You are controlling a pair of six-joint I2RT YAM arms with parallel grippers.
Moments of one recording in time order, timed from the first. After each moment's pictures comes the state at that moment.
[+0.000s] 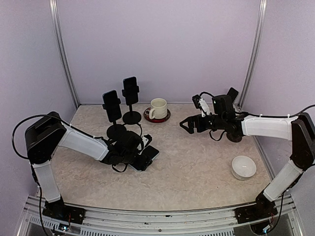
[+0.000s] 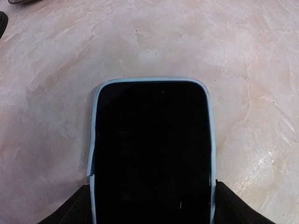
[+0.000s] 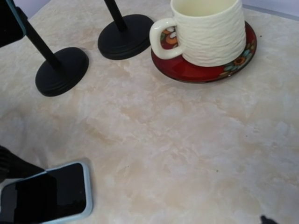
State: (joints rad) left arm -0.87 1.87 0.91 0.12 -0.13 -0.13; right arm 0.54 1.57 1.00 0.07 -0.28 0.16
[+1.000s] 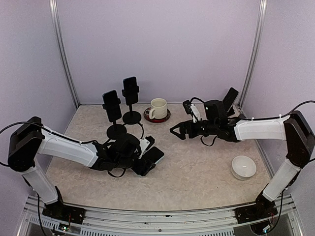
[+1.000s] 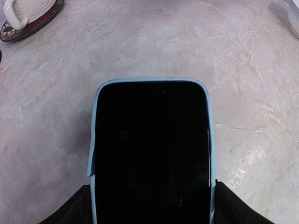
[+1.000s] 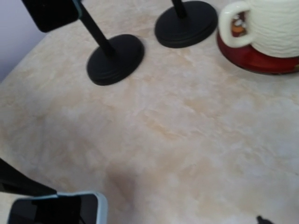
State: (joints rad) left arm -0.98 1.67 0.82 0.12 -0.14 -0.13; right arm 0.63 1.63 0.98 0.19 -0.35 0.24
